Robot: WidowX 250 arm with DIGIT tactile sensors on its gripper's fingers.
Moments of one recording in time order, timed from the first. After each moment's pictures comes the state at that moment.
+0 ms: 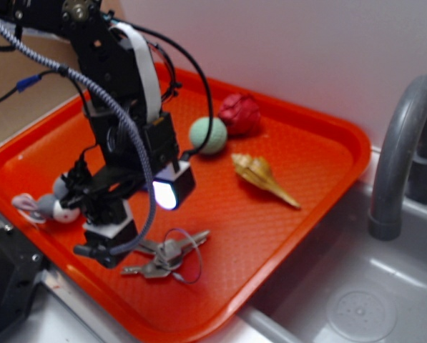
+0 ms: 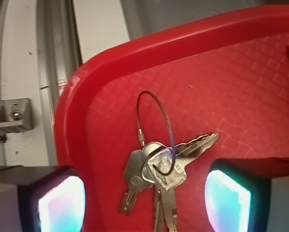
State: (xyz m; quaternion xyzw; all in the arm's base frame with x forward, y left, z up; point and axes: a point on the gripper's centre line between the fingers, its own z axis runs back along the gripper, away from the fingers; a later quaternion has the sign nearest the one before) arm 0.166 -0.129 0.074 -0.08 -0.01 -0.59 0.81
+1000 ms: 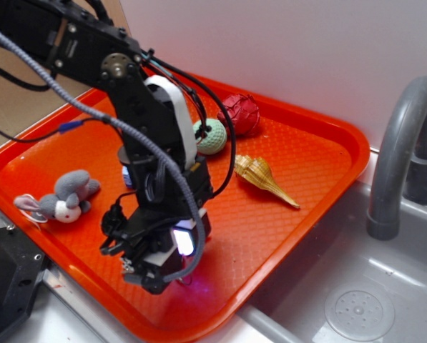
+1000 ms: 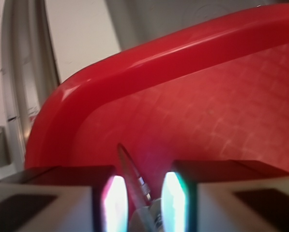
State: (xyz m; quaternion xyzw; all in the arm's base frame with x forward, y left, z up) arm 0.173 -0.152 0.048 -0.09 -0.01 -0.56 0.82
